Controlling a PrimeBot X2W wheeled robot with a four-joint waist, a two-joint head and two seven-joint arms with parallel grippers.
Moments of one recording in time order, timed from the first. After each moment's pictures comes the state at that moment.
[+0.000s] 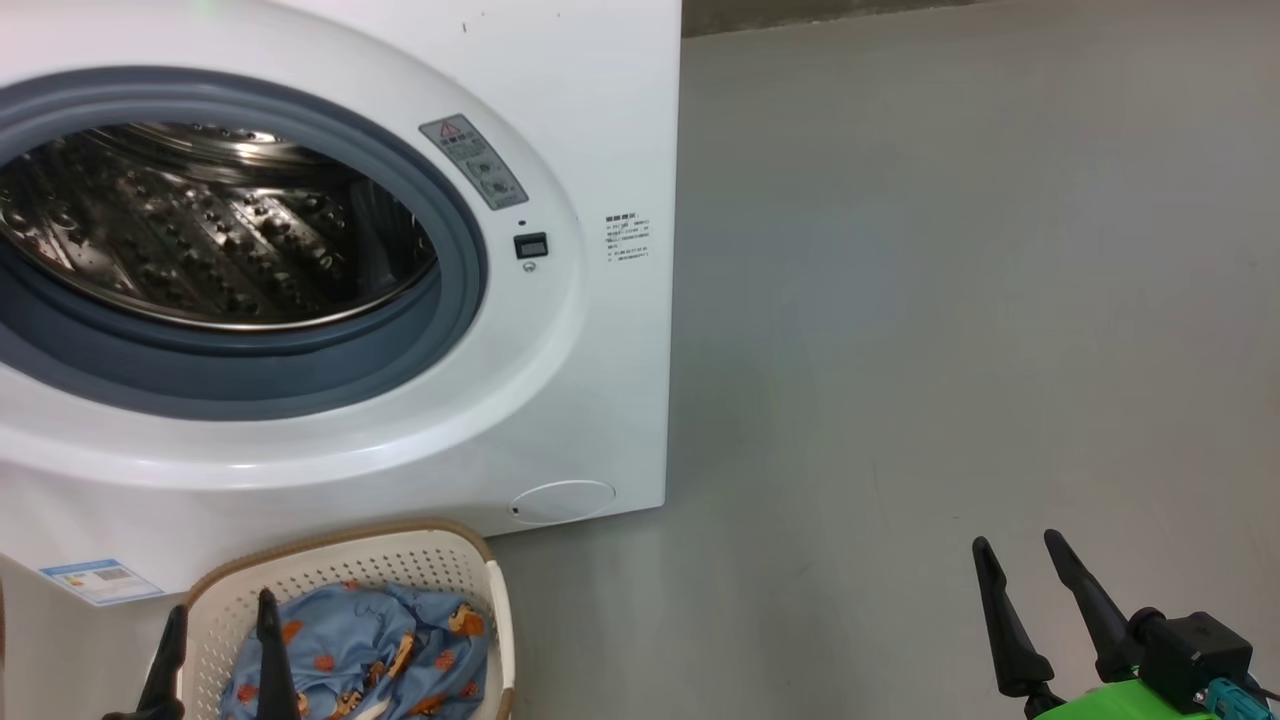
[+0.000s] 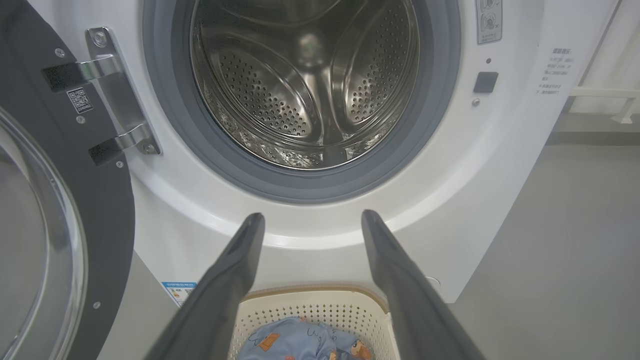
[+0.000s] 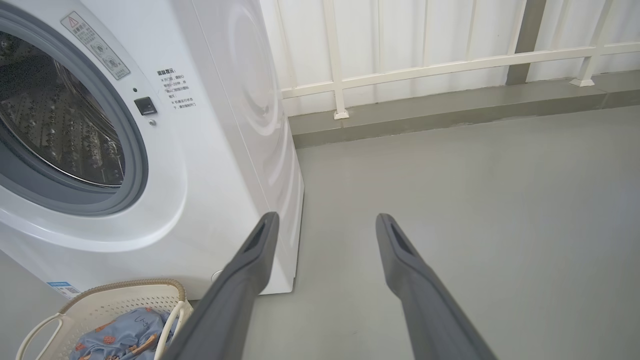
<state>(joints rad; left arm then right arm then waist) 0.11 0.05 0.07 0.08 -0.14 0.08 -0.25 0.07 -0.09 -0.02 0.08 0.25 0.12 -0.20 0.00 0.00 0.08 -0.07</state>
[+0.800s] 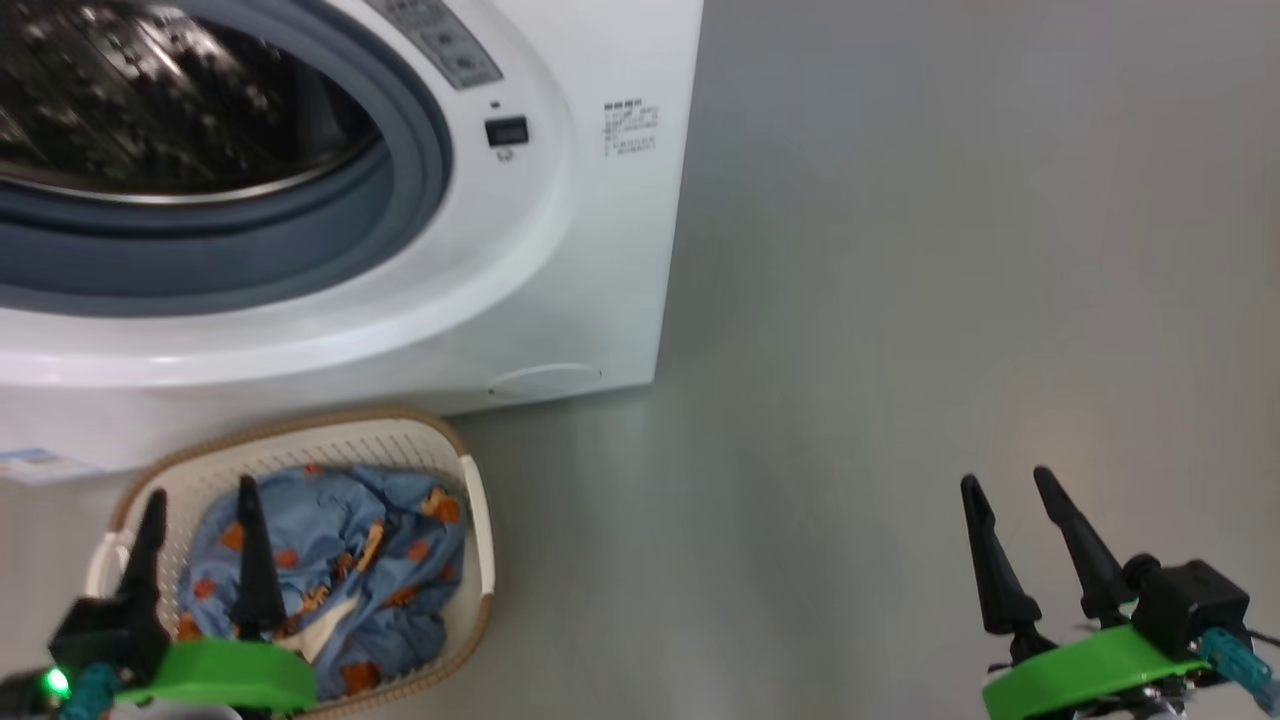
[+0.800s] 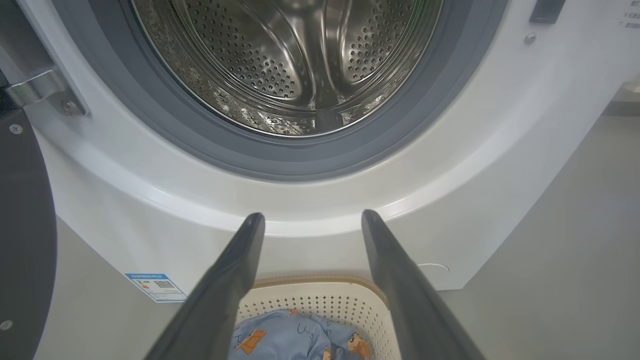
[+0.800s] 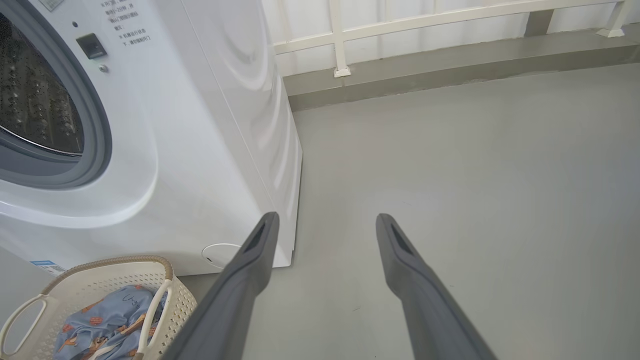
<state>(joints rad) -0.07 0.06 0.08 0.16 -0.14 0.05 -0.26 -0.01 -0.08 -0.01 0.09 0.26 0.12 -0.24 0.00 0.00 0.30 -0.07</state>
